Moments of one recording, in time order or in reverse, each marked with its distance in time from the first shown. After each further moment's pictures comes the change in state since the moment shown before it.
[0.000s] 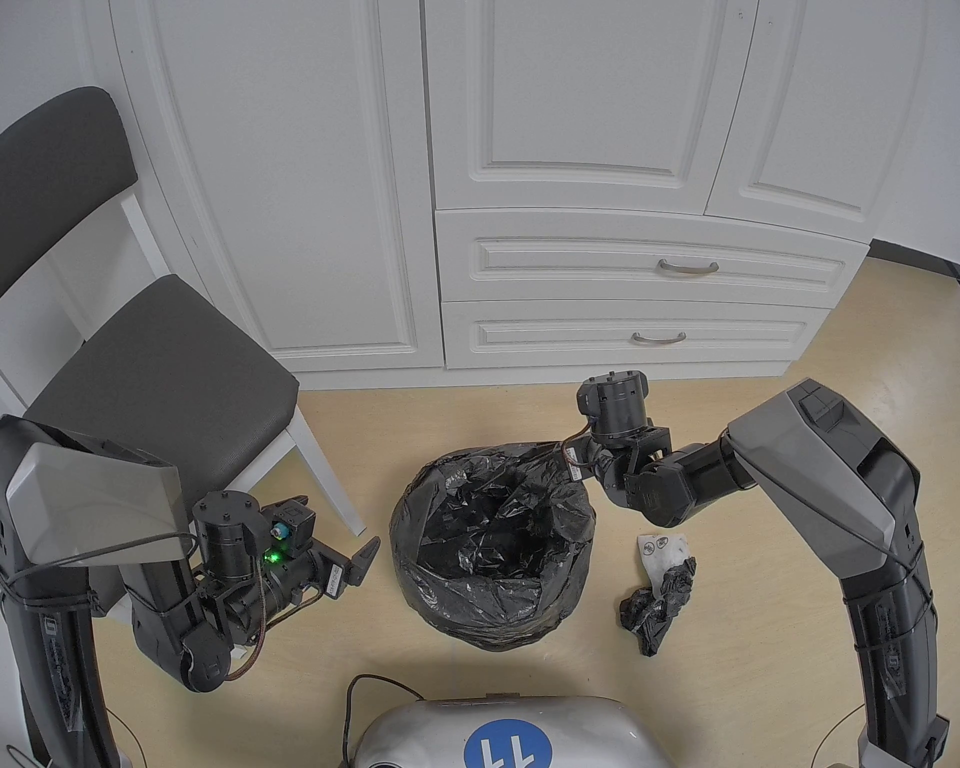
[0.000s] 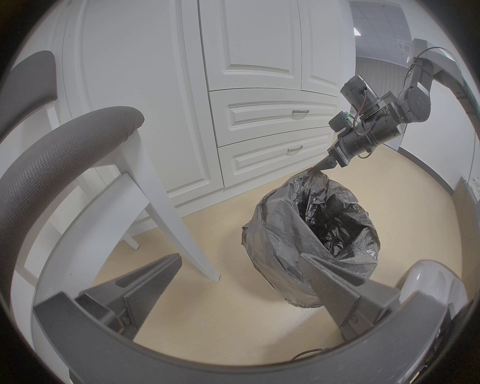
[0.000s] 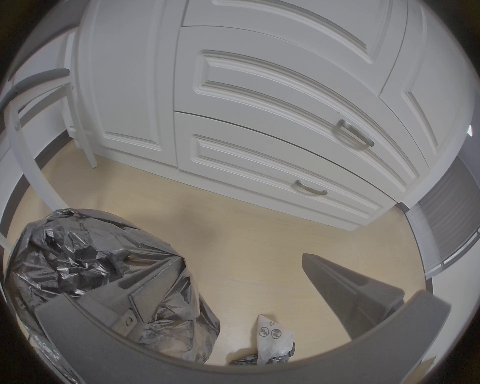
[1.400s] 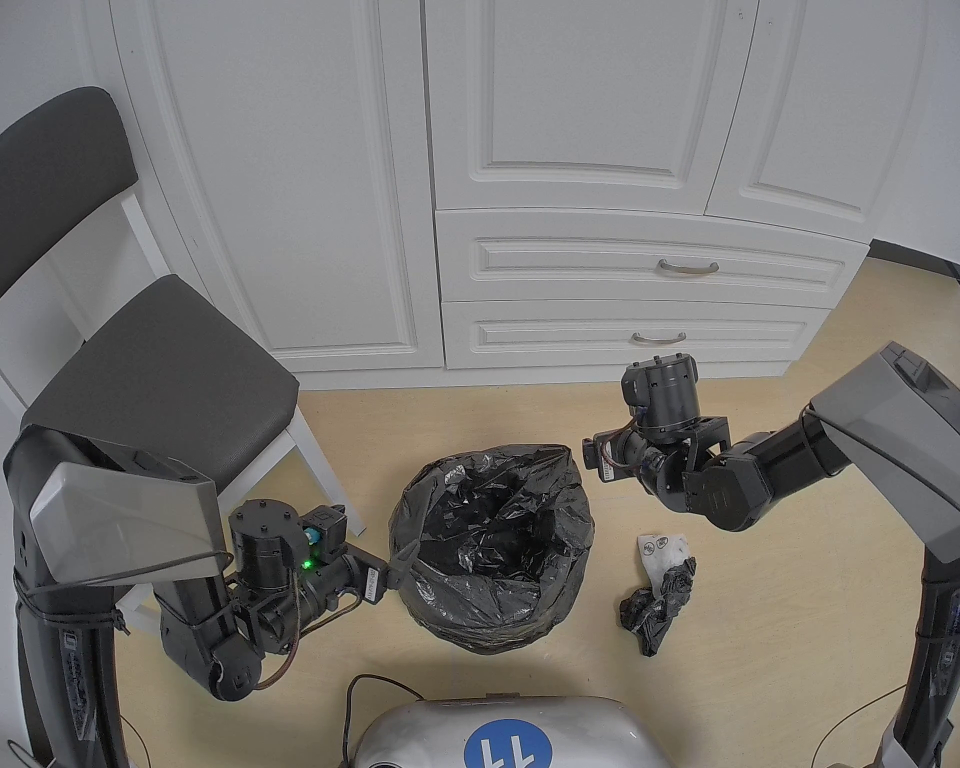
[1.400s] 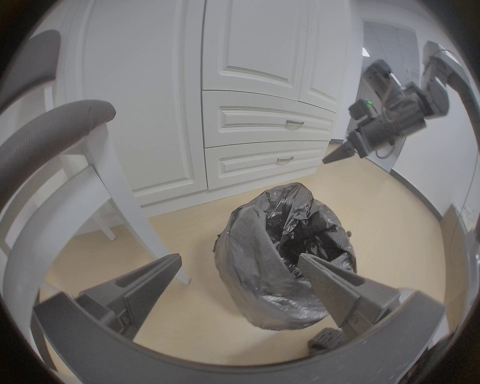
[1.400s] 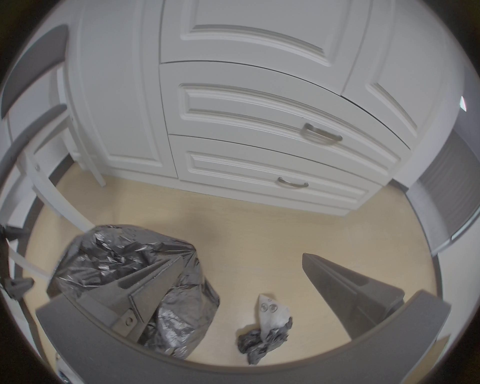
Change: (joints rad) left arm -0.094 0.042 -0.053 -0.002 0.010 -0.149; right arm 0.013 -0.284 0.331 -0.009 0.009 0.163
